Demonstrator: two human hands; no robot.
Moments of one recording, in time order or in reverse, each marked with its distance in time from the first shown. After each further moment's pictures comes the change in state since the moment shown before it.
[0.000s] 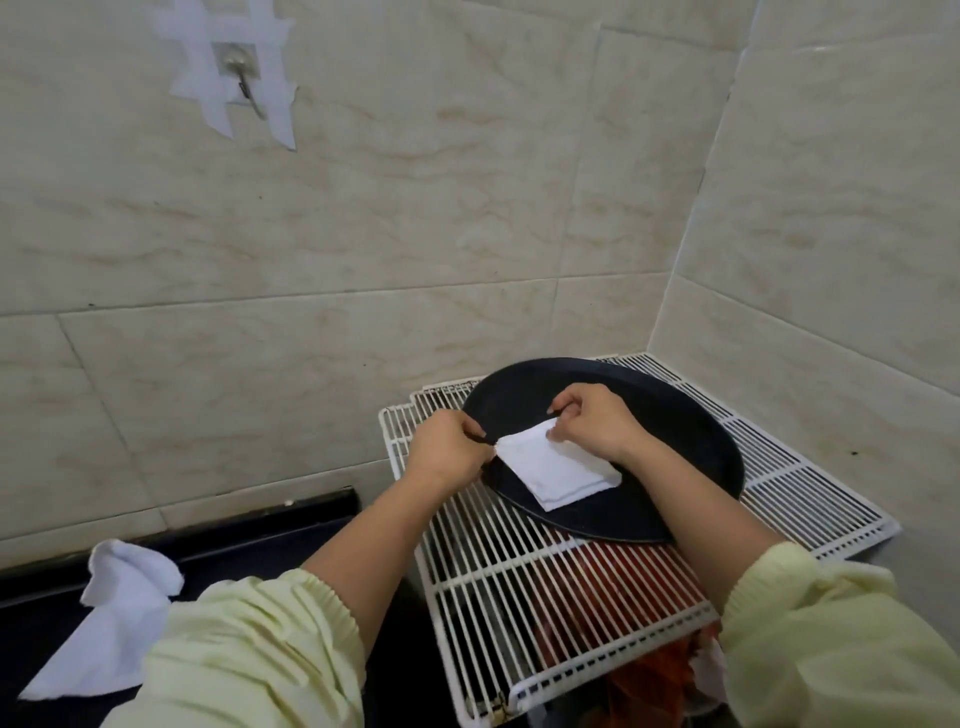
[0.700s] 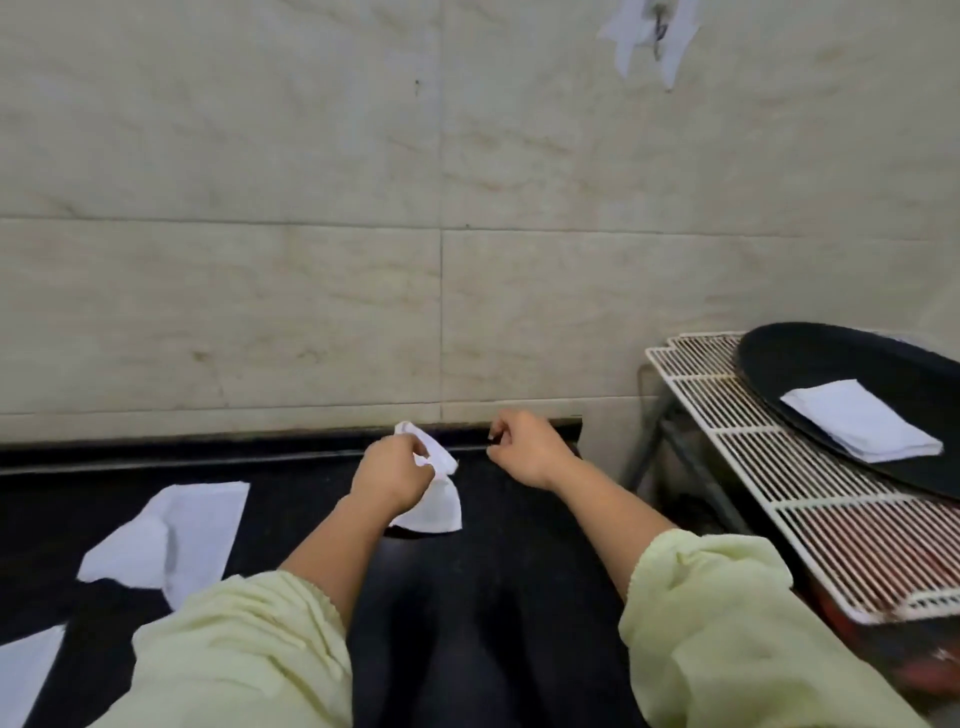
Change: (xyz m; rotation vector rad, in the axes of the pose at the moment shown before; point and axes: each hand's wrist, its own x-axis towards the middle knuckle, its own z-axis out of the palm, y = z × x) left_hand -0.095 -0.315 -0.251 0.291 0.161 -0.199; right_hand -0.085 -0.228 0.337 -0.172 -0.313 -0.242
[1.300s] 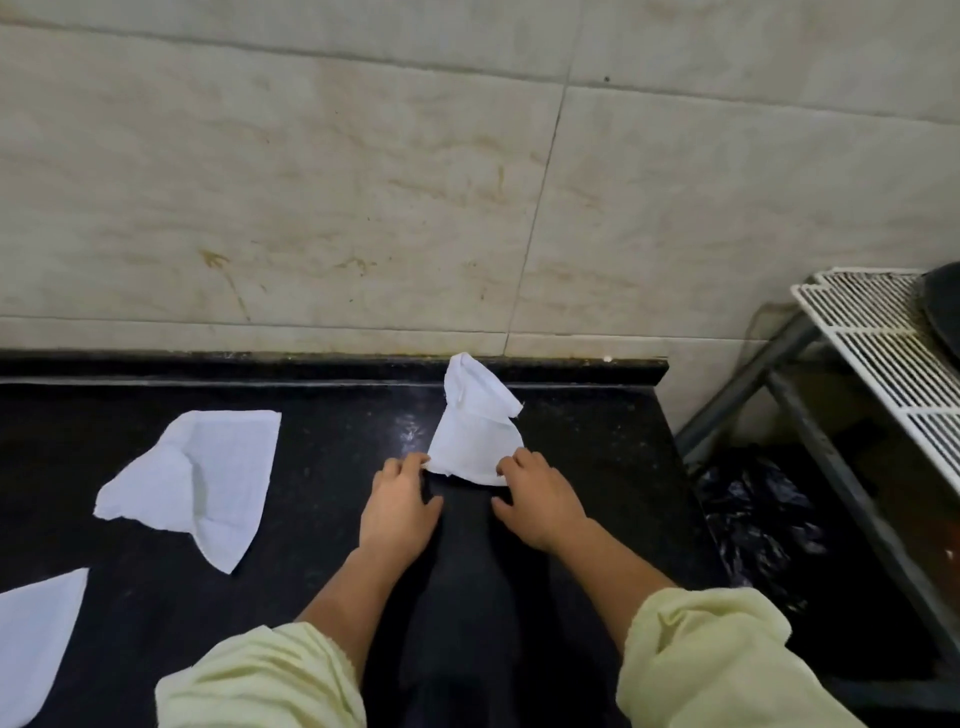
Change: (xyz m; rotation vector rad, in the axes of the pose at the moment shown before) left_hand 0.005 -0.145 0.066 -0.028 -0.054 -0.114; right_hand 0.020 0.016 0.170 -0.405 -0.167 -0.099
